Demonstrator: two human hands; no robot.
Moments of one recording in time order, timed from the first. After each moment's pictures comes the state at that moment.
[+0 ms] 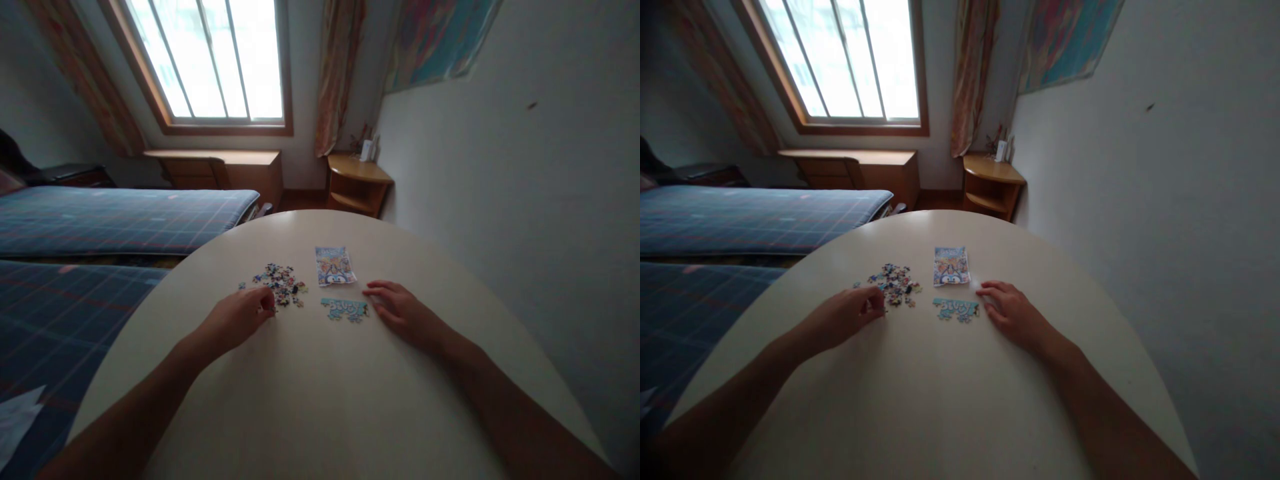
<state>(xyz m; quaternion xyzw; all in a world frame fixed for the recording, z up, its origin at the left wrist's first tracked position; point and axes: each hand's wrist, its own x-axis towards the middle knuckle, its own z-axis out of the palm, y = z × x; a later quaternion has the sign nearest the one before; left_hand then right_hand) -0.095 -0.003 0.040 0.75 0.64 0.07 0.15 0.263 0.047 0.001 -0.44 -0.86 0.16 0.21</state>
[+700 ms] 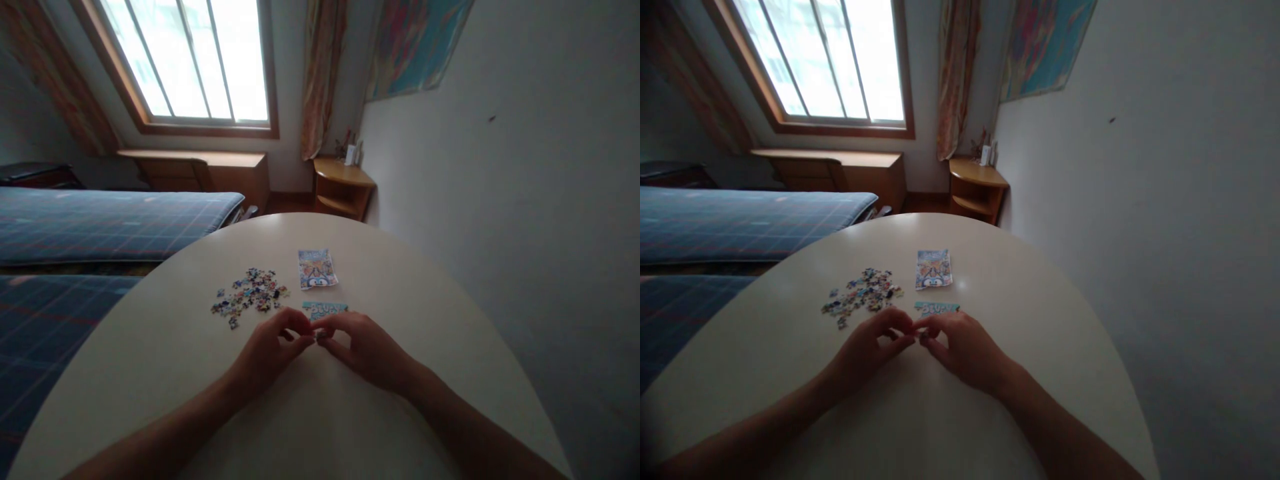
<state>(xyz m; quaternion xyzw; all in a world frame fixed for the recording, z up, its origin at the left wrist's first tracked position) -0.013 -0.030 -0.001 0.71 0.49 0.38 0.34 0.199 -0.014 0.036 -0.39 -0.83 0.32 0.26</state>
